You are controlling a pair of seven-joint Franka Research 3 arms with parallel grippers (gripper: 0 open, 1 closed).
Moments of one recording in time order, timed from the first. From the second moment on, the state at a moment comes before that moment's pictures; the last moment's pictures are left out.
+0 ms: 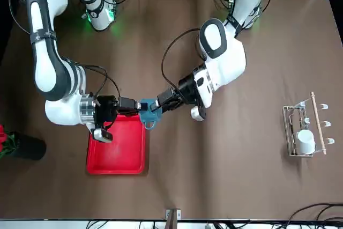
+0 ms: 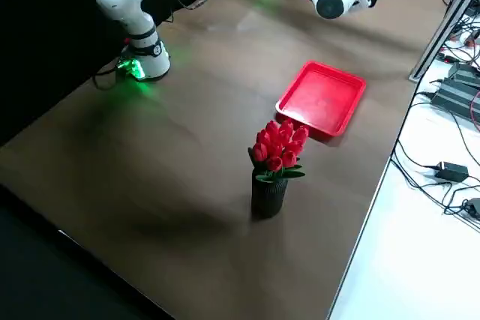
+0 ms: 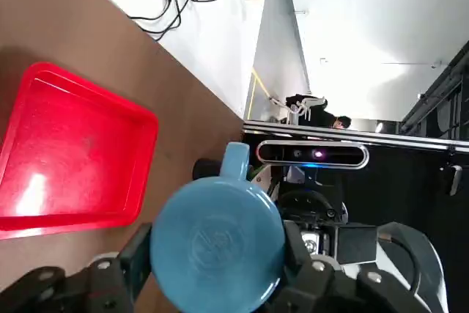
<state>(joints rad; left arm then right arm) -0.29 0.54 -0.49 -1.45 -1.27 2.75 0.05 0.30 0.50 -0.05 -1.53 1.67 1.78 -0.40</state>
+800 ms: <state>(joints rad) -0.26 0.53 -0.49 -1.44 -1.27 2.75 -0.01 0.30 0.51 -0.06 -1.53 1.66 1.79 -0.41</state>
